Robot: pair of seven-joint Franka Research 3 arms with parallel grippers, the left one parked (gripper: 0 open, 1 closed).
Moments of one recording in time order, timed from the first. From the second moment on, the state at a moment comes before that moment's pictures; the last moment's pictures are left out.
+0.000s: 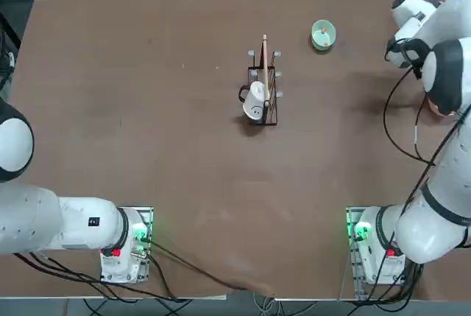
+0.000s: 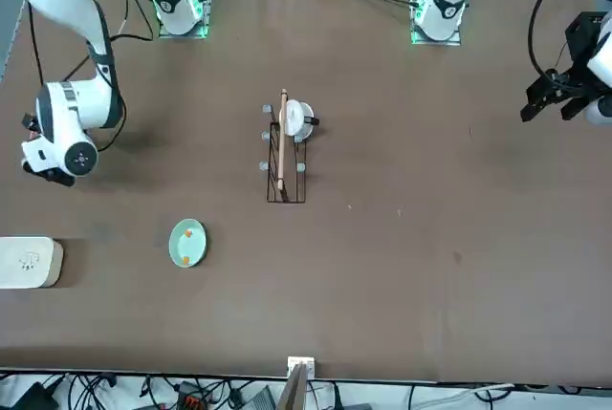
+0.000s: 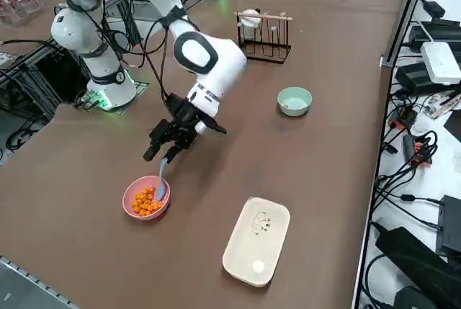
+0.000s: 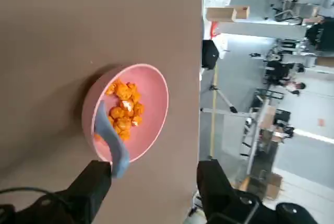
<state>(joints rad) 0.42 0.45 -0.66 -2.07 -0.73 2.00 0.57</state>
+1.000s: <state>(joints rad) 0.43 0.20 -0.65 -1.93 -0.14 1.77 0.21</state>
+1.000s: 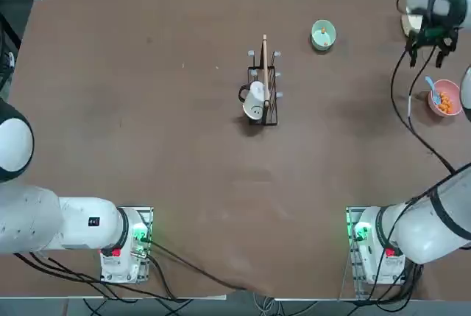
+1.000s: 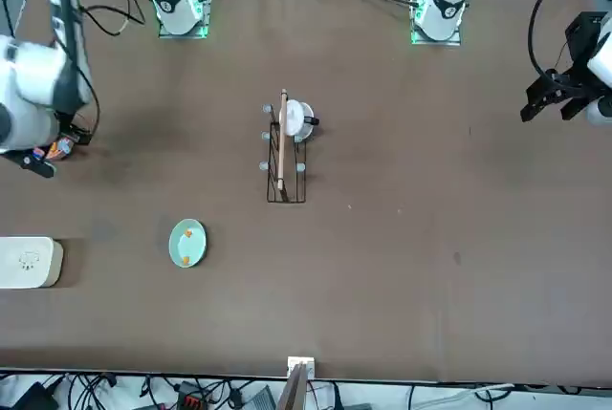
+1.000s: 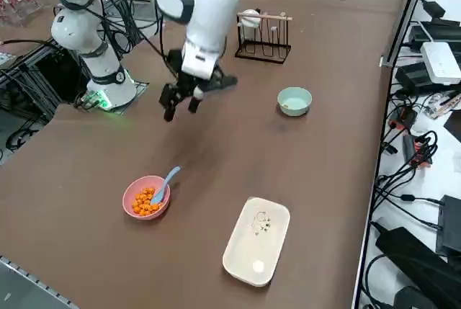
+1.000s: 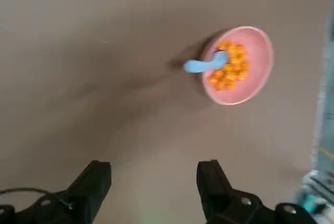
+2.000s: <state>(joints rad) 0.51 0.17 -0.61 -1.43 0.10 1.50 -0.02</state>
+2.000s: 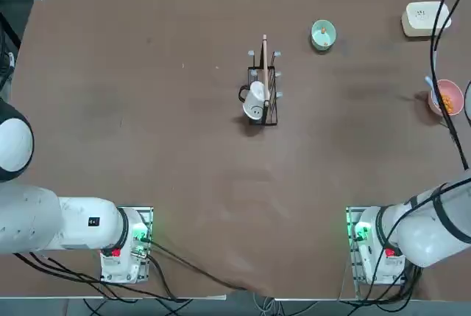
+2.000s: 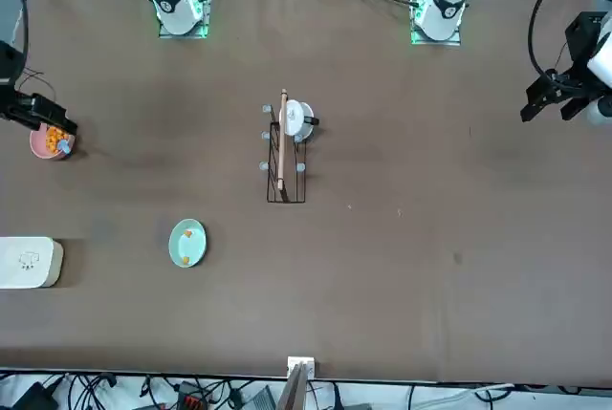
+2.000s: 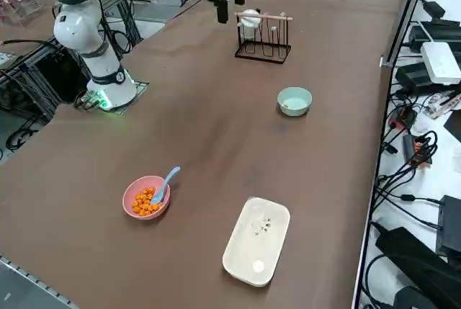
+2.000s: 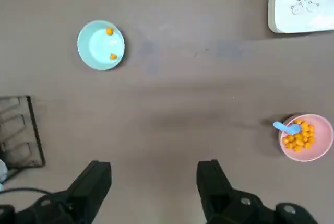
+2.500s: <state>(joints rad) 0.09 0.09 -0.14 -1.51 0.01 1.50 -0.04</state>
